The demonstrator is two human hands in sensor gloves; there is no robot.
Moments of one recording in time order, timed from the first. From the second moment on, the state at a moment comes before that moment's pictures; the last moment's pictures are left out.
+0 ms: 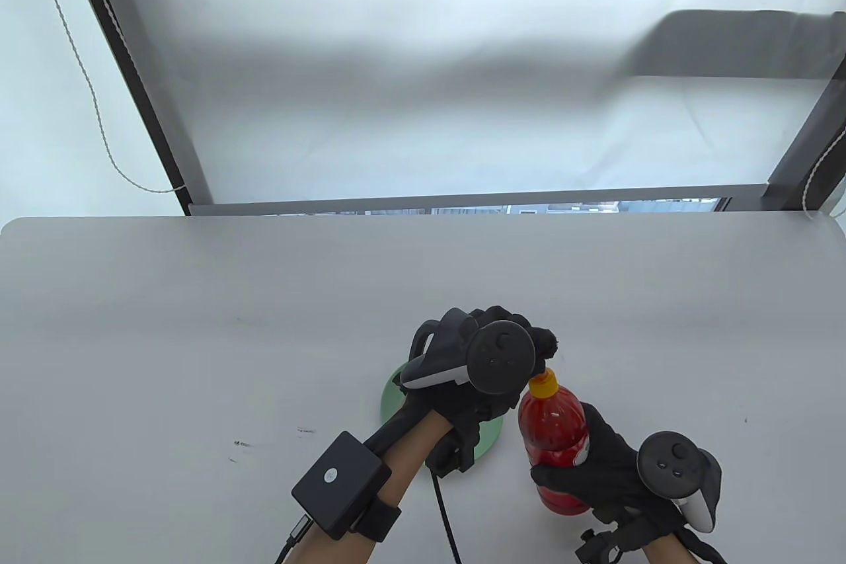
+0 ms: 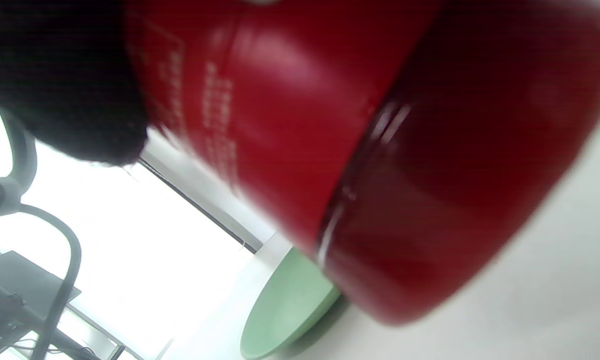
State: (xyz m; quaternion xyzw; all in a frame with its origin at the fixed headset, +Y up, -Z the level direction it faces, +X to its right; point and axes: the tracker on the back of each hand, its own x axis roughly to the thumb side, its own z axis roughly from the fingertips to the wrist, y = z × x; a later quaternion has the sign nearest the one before) left_hand 0.023 -0.564 -0.324 -0.04 -0.39 0.15 0.91; right_hand 0.240 -0.728 -0.264 0.13 0.00 0.88 0.45
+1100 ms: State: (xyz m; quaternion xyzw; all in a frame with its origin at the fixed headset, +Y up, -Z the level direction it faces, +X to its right) left_hand 0.015 -0.569 -0.323 0.04 -0.36 0.18 0.91; right_hand 0.245 -0.726 -0.264 0.12 -0.01 0.88 0.45
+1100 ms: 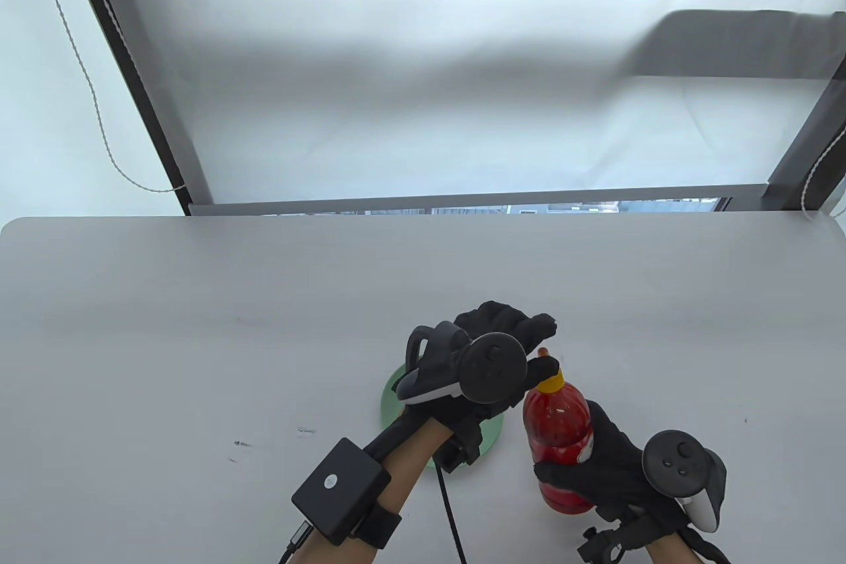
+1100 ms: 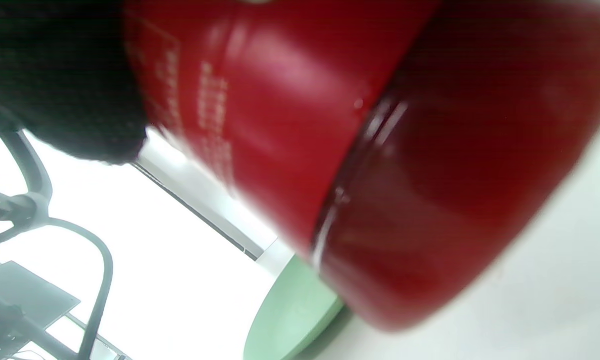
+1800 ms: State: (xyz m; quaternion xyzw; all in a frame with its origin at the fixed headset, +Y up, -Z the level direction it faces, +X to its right) left_hand 0.023 -0.572 -0.324 0.05 -0.33 0.19 0.92; right_hand 0.243 -0.726 -0.263 0.12 -0.01 0.88 0.45
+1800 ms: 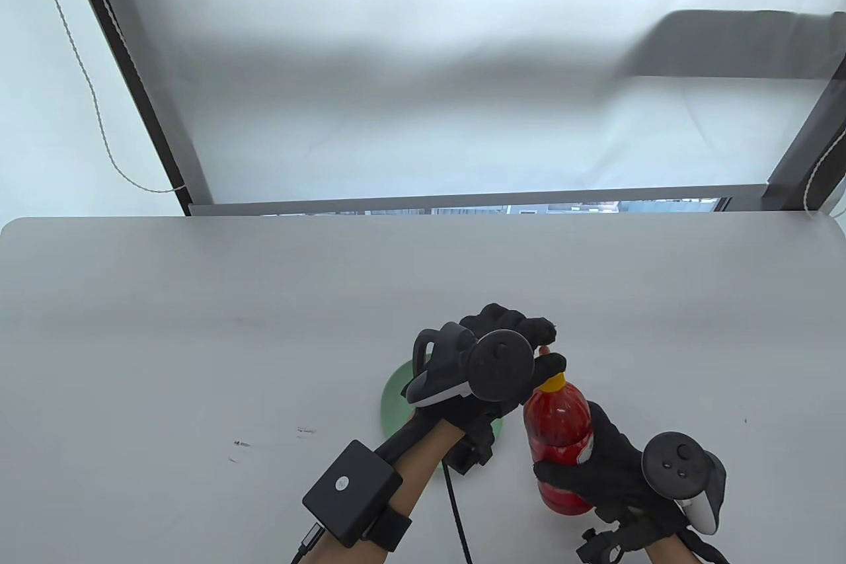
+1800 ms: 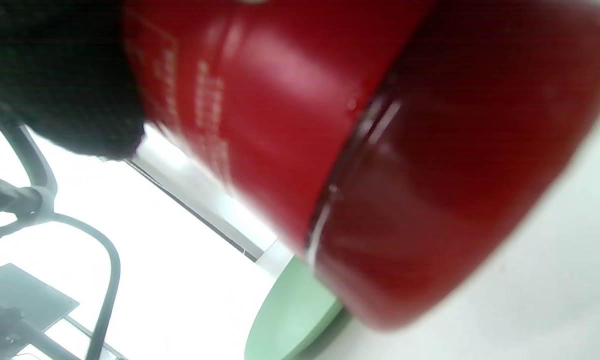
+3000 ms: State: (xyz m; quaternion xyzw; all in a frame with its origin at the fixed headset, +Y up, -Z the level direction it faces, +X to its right) left_hand 0.013 -0.575 -0.331 0.01 -0.32 0.21 0.93; right_hand 0.238 -0.728 -0.262 0.13 -0.01 0.89 0.44
